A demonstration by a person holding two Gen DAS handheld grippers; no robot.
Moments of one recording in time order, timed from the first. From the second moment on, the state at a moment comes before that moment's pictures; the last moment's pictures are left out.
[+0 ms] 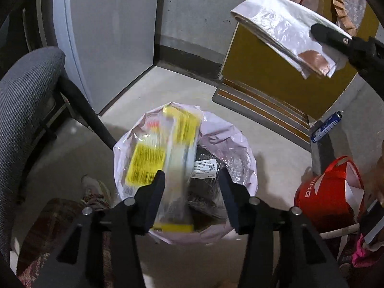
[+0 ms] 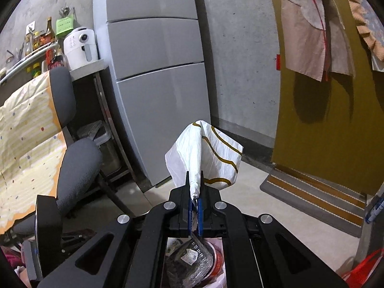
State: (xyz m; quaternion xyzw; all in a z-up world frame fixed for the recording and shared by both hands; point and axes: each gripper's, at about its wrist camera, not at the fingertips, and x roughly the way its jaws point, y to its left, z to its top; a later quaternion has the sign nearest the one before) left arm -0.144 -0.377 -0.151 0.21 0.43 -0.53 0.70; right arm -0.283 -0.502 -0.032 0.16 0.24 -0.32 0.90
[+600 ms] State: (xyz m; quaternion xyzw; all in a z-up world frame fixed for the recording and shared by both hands) left arm -0.107 -0.287 -0.073 0.09 0.34 -0.43 0.83; right arm -0.225 -0.471 -0.125 0.17 0.35 -0.23 0.89
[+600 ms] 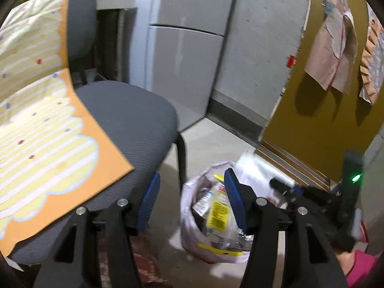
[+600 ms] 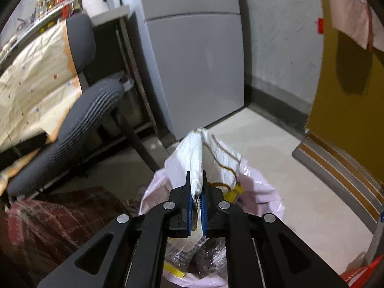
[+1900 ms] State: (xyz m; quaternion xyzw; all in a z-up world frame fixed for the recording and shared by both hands) left arm -0.146 -0.102 0.068 0.09 0.36 -0.24 0.90; right arm -0.231 -0.336 0.121 0.02 0.35 -0.04 0.94
